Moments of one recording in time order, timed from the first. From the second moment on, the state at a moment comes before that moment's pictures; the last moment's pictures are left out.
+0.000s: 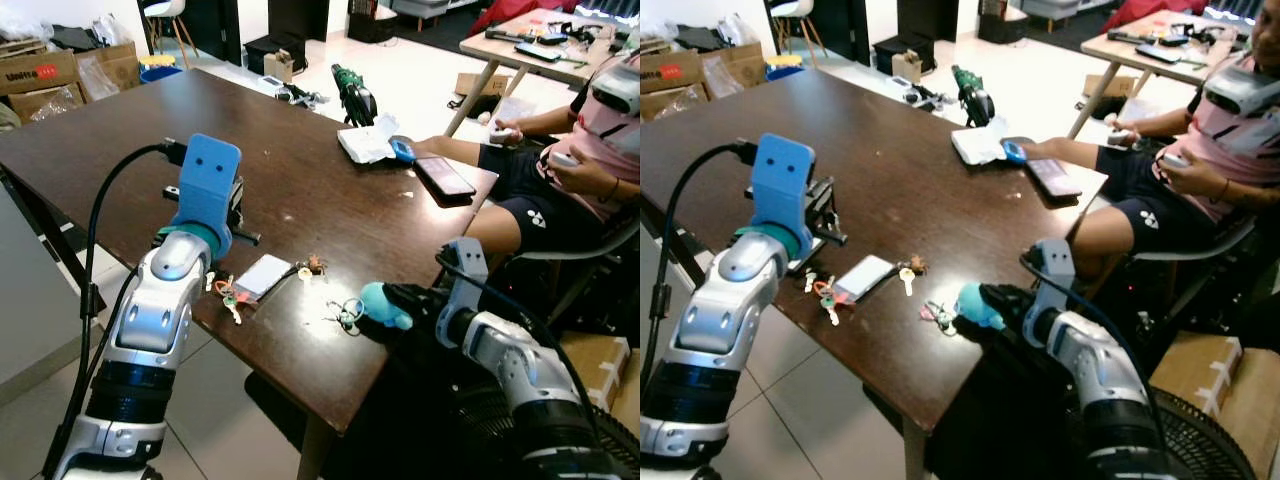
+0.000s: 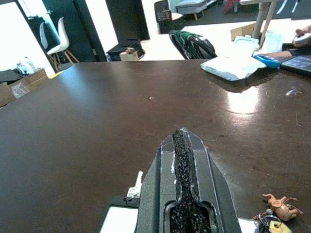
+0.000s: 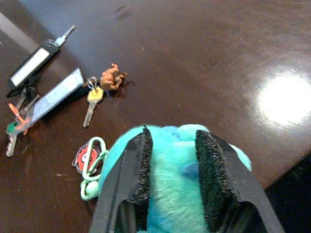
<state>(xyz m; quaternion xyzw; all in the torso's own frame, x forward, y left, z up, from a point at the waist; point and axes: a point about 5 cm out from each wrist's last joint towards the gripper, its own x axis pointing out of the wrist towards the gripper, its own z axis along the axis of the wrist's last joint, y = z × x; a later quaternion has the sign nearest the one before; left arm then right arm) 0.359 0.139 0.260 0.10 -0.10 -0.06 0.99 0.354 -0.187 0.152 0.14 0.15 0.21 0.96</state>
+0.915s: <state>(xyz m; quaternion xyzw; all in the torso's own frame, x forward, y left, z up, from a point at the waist) 0.359 0.138 0.259 0.10 -0.10 -0.06 0.99 0.344 -0.187 0.188 -0.19 0.07 0.39 0.90</state>
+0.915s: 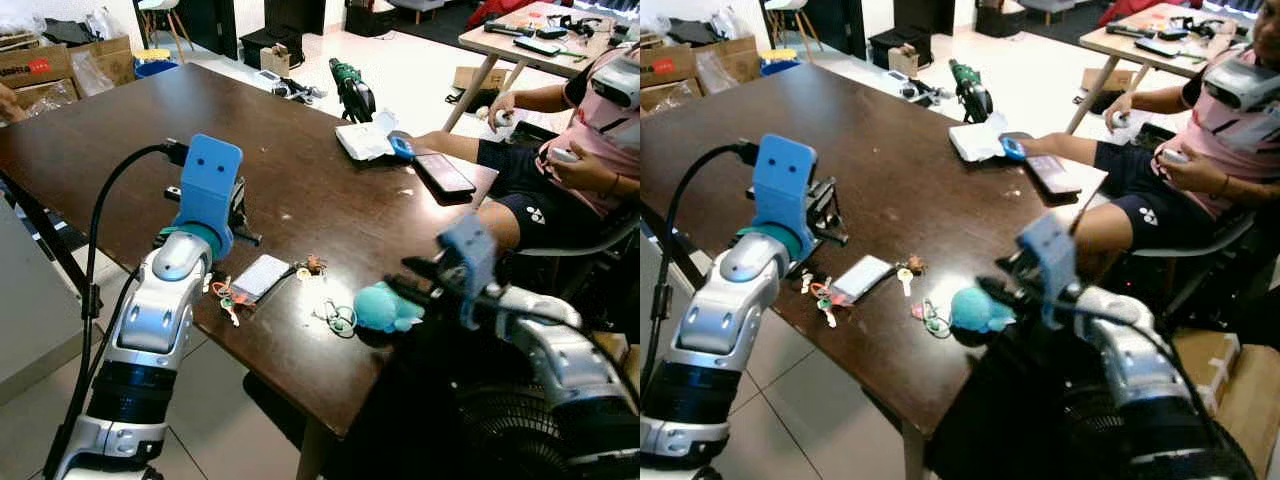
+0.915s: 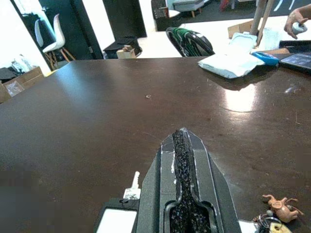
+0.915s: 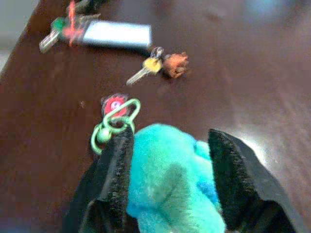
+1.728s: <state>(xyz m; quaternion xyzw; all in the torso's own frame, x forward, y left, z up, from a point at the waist) 0.359 0.139 0.260 0.10 -0.10 -0.06 0.99 0.348 -0.215 0.204 -0.32 0.09 0.43 0.84</state>
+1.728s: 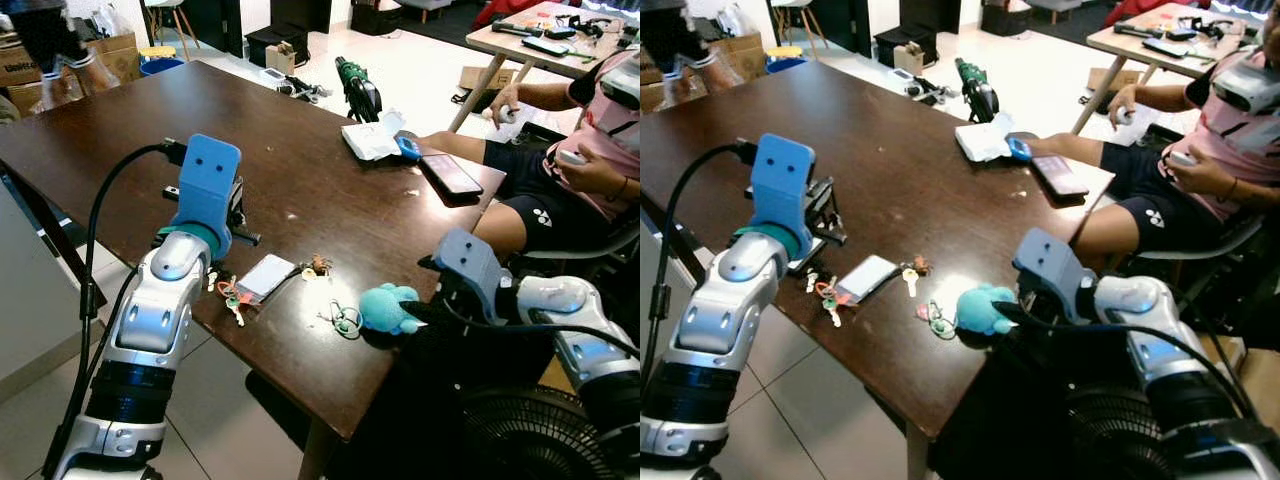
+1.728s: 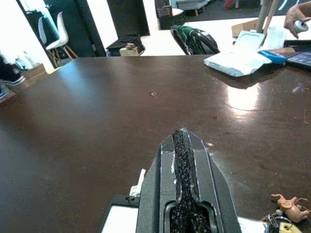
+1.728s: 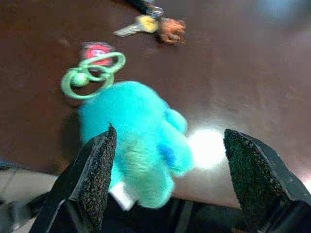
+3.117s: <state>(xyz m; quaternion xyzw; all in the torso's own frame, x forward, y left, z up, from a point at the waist) 0.356 0.142 0.259 0.10 -0.09 -0.05 0.99 0.375 -0.189 0.178 -0.29 0.13 0.46 0.83</state>
